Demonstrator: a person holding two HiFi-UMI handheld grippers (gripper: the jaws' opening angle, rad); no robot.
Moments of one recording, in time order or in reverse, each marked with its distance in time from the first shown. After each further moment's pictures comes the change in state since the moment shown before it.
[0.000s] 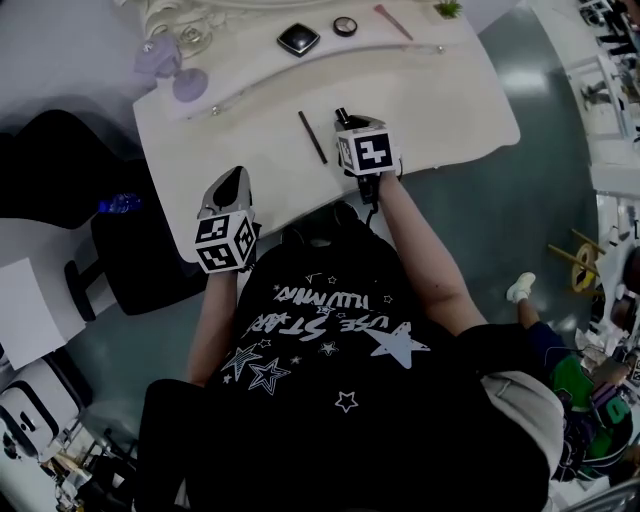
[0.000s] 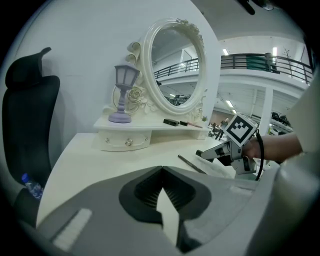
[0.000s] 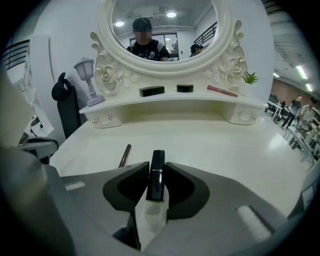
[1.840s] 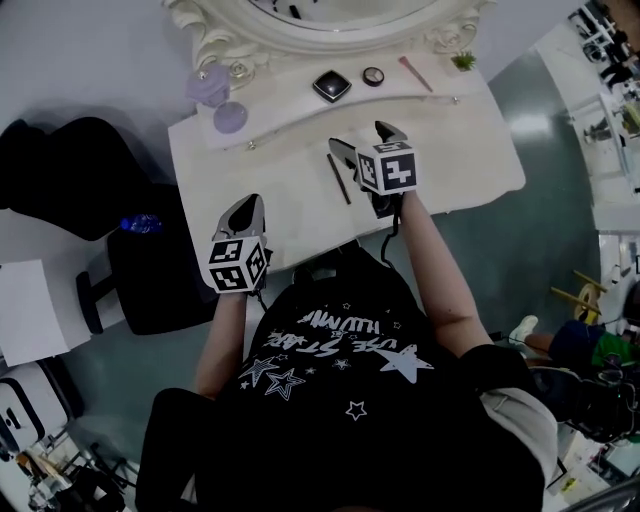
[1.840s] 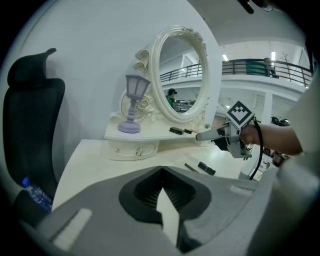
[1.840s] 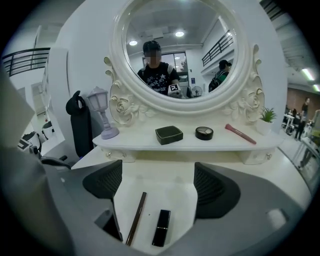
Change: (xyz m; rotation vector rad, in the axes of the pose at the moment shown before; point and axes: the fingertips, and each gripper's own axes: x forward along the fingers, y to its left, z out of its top) left arm -0.013 0.029 0.019 -0.017 -0.053 -0.004; right arm -0.021 0.038 0.101 -0.074 -0.212 0.130
